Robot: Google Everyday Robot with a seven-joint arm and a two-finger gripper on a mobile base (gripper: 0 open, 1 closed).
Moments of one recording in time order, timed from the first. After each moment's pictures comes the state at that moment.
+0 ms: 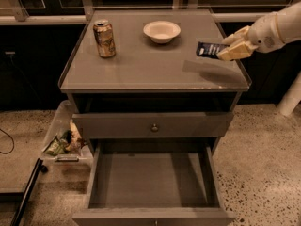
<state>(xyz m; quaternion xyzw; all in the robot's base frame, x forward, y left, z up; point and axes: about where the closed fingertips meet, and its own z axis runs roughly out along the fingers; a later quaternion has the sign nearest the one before) 0.679 -0.258 0.912 -0.50 0.75 0.14 0.41</state>
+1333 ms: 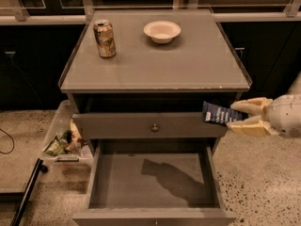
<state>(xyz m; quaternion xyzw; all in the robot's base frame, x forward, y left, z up) 0.477 -0.251 0.826 -0.51 0.72 0.17 0.45</state>
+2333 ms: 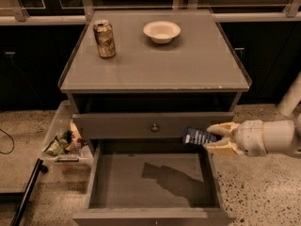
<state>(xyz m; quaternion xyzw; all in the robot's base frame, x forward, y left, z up) 0.488 -0.214 0.716 -0.50 0.73 0.21 0.41</state>
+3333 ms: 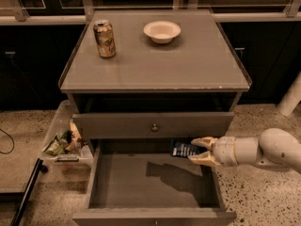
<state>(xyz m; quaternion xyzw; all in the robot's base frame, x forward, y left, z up) 0.520 -0.187 0.596 -0.53 0.70 0.21 0.42</state>
